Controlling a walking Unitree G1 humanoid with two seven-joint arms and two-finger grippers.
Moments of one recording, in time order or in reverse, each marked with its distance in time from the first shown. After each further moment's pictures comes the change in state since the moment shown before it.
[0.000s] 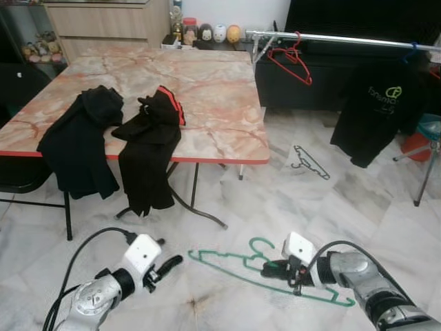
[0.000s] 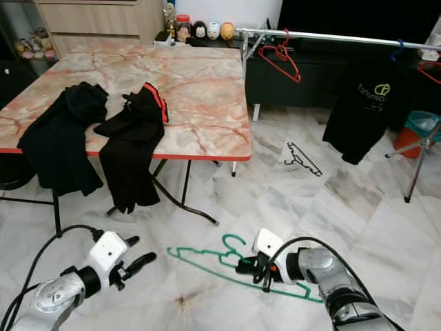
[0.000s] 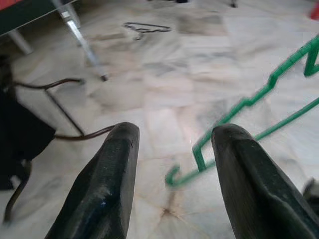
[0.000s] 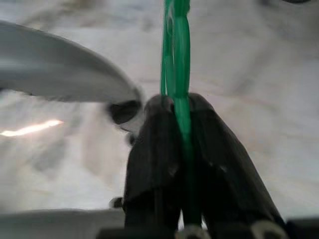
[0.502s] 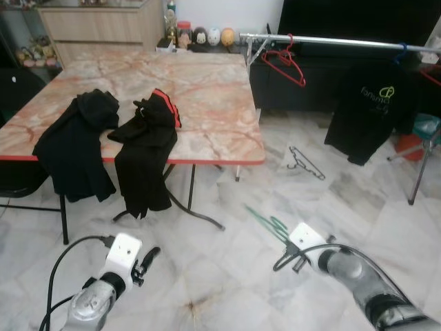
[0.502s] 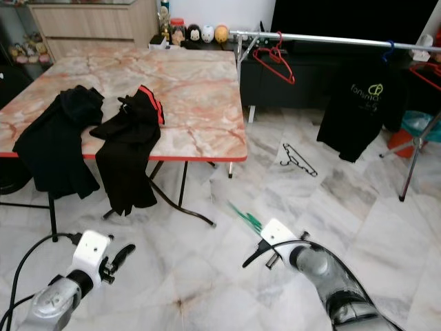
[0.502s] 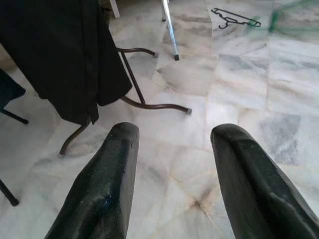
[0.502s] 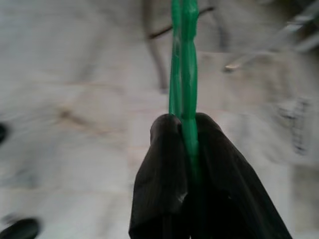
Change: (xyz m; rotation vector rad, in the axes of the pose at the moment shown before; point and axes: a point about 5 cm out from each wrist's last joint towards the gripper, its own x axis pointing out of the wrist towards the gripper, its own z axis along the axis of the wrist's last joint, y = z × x) left arm -0.009 0.018 -0.033 -0.169 0.077 0.382; right arm 0.008 -0.026 -0.008 -0.134 0.185 -0.637
